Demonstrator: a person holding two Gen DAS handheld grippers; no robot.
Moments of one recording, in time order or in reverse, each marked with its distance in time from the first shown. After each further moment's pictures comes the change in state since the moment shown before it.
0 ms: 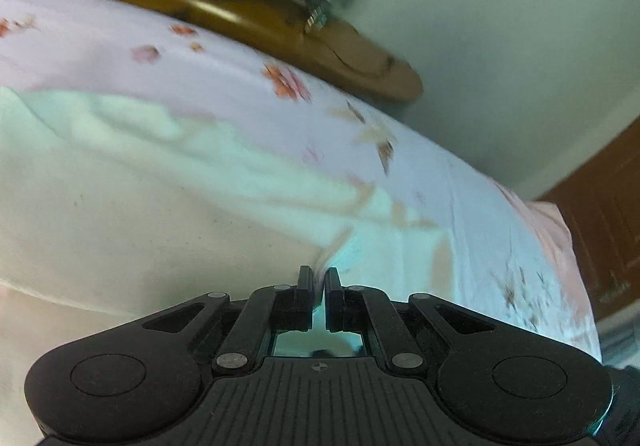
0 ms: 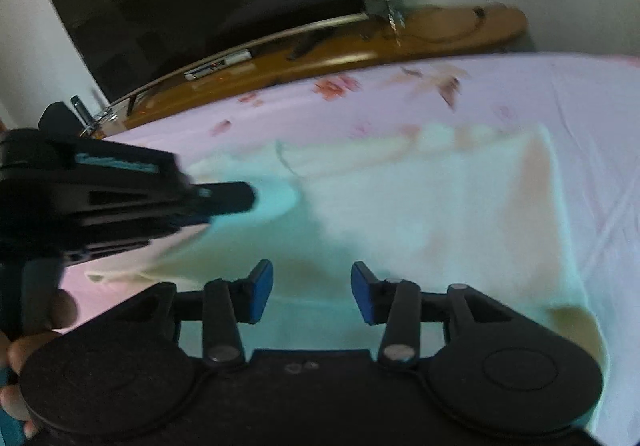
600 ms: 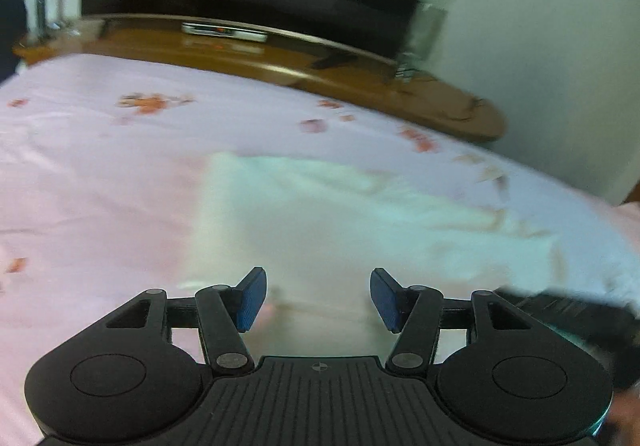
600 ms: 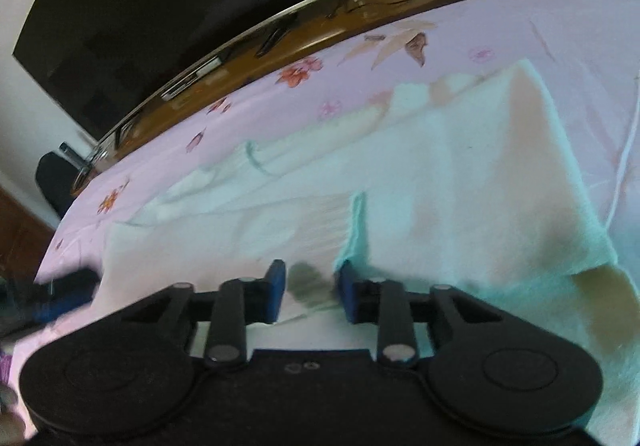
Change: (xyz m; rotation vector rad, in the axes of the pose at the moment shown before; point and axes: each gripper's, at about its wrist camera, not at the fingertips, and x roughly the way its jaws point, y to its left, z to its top) left arm -0.114 0.079 -0.043 0.120 -0.195 0.355; right arm 0.021 -0.014 0.006 0.189 0.001 0.013
